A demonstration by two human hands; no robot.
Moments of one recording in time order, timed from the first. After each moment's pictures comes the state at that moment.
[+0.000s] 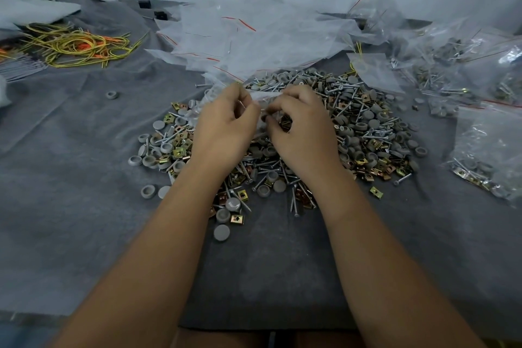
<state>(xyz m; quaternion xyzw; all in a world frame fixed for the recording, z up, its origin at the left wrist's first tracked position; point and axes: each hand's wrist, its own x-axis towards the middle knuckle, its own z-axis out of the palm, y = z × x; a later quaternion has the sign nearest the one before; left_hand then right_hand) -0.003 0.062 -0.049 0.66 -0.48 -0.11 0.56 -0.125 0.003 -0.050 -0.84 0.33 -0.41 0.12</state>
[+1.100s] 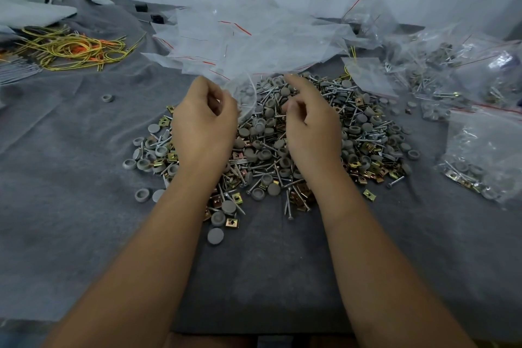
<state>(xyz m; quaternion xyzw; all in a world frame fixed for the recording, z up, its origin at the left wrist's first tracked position) -0.001 0.064 -0.048 0.69 -0.39 0.03 0.61 -0.131 -0.001 -0.046 -0.76 0.38 -0.48 0.22</state>
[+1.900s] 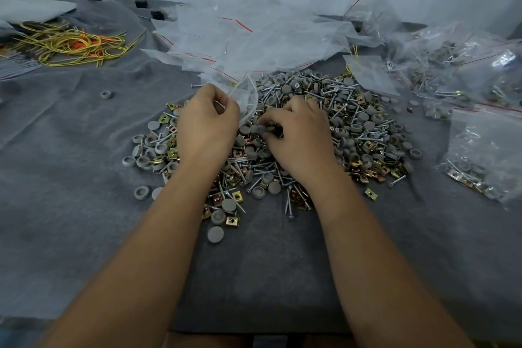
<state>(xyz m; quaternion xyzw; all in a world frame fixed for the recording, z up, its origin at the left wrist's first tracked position) 0.004 0.059 -0.049 0.76 -0.37 -0.04 0.53 -0.127 -0.004 -0.055 -0.88 0.38 -0.29 0.03</state>
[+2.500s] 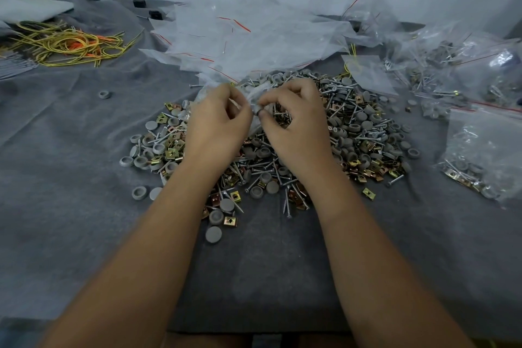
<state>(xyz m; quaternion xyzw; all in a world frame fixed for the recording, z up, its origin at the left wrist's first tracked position) -0.002 0.059 -0.049 0.70 -0.47 -0.08 0.53 -0.124 0.002 -0.047 -0.80 0.32 -0.47 0.18</state>
